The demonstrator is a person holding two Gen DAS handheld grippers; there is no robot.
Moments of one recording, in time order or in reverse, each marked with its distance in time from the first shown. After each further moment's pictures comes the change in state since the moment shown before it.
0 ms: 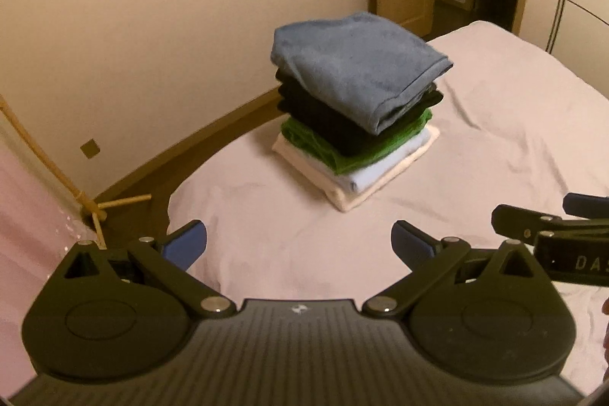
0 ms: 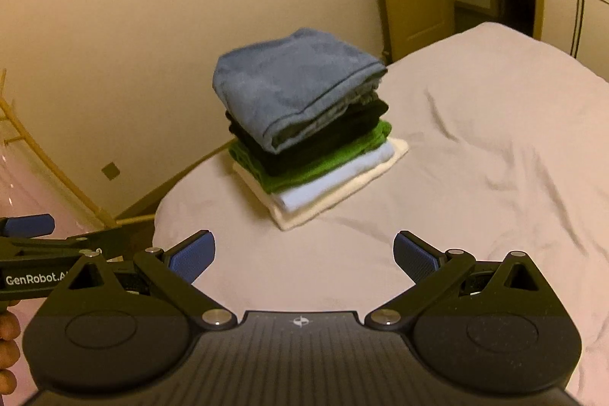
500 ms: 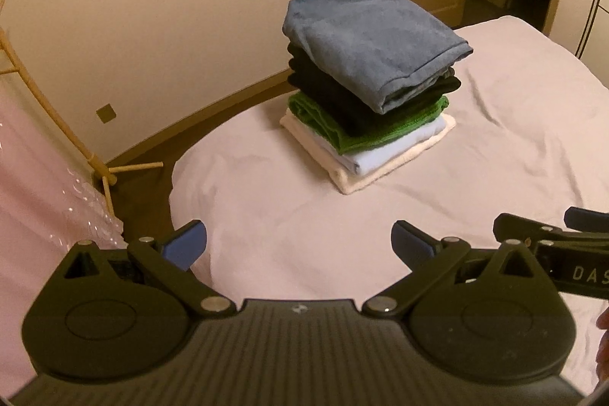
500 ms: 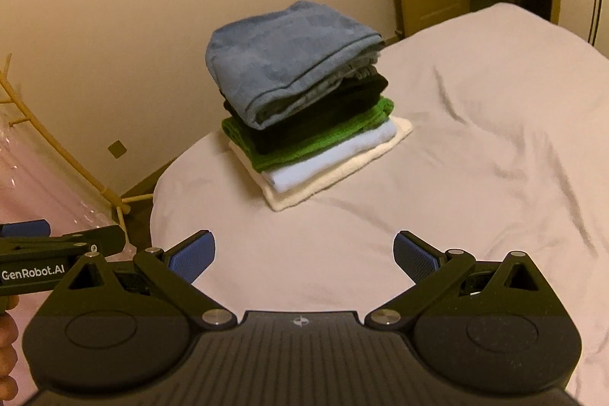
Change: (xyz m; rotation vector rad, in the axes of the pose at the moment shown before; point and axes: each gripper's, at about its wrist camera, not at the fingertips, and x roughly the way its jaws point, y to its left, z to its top) left arm 0.017 -0.030 -0.004 -0.085 0.072 0.067; right arm 0.027 -0.039 0.000 -0.019 0.076 0.052
